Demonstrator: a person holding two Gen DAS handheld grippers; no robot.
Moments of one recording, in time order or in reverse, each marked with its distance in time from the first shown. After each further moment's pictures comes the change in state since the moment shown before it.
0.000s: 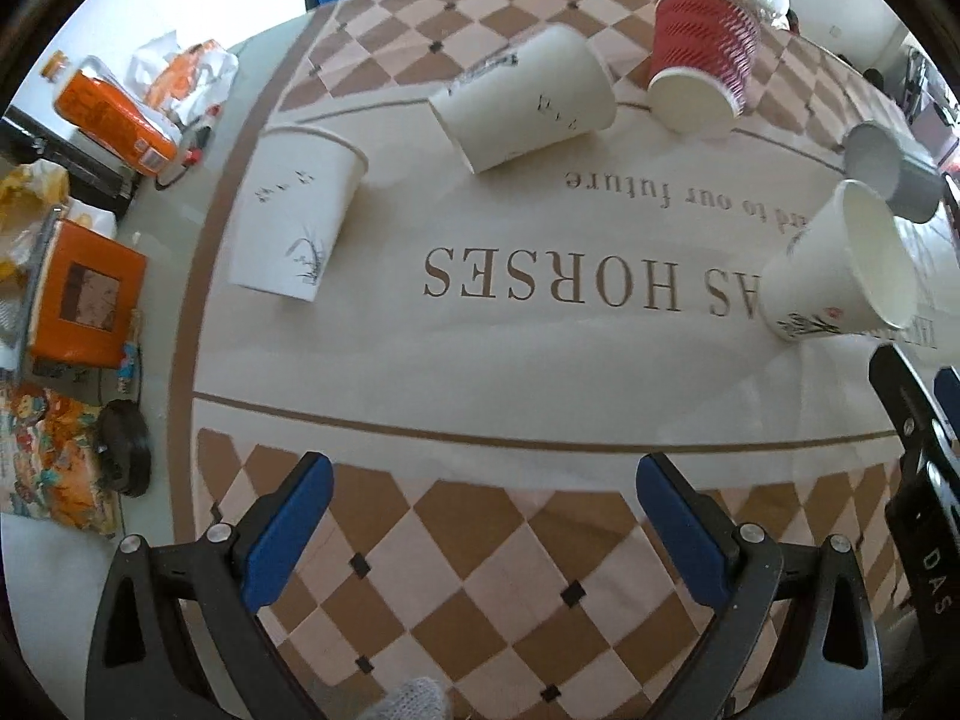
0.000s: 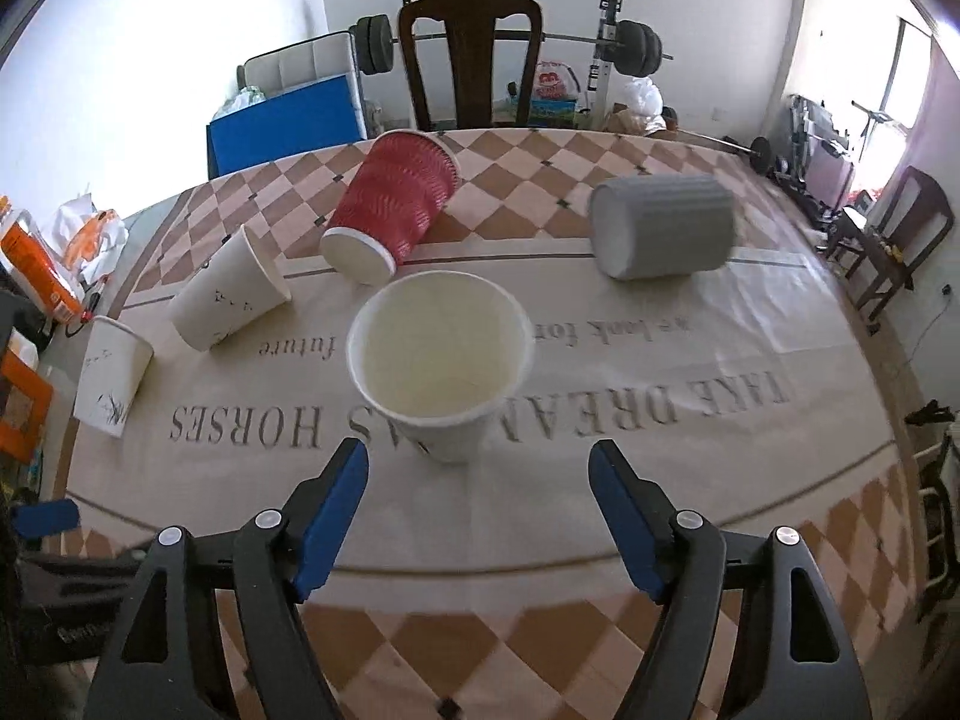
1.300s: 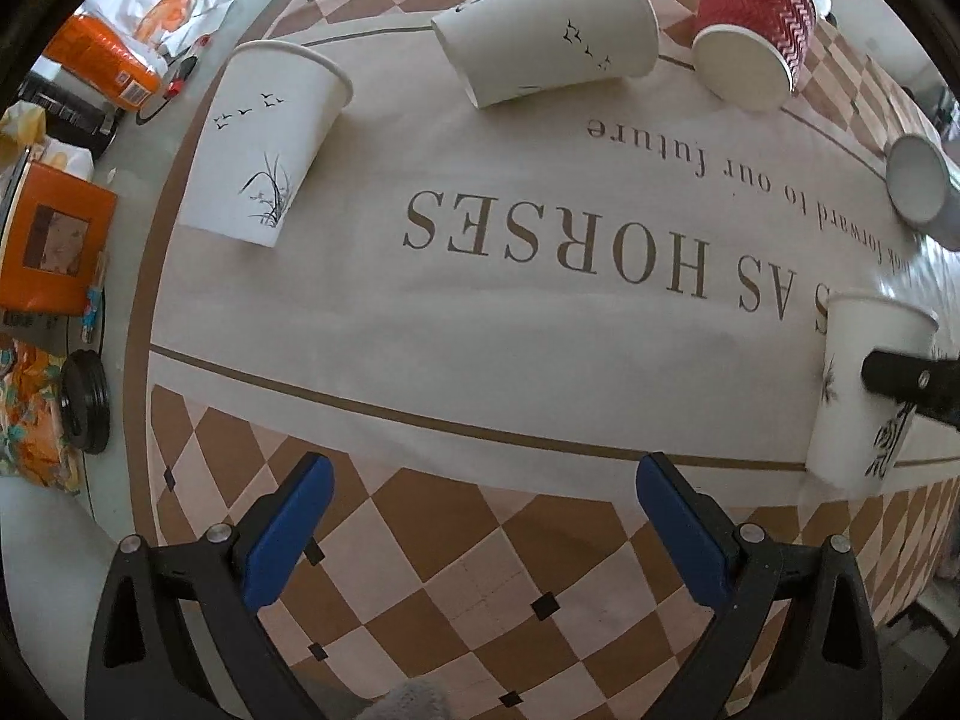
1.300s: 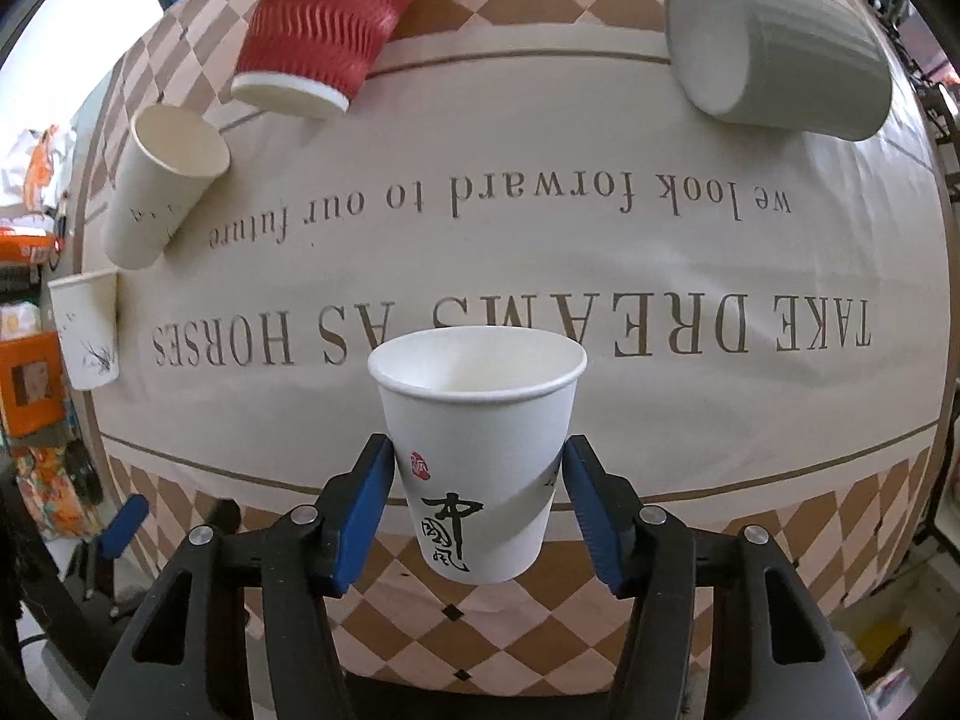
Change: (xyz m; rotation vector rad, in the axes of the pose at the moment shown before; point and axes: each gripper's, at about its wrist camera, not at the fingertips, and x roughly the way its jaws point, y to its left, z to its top) left arm 0.044 -0.007 0.003 -0.084 0.132 -0.028; right arm 0.107 -0.007 0.050 0.020 0.671 0.125
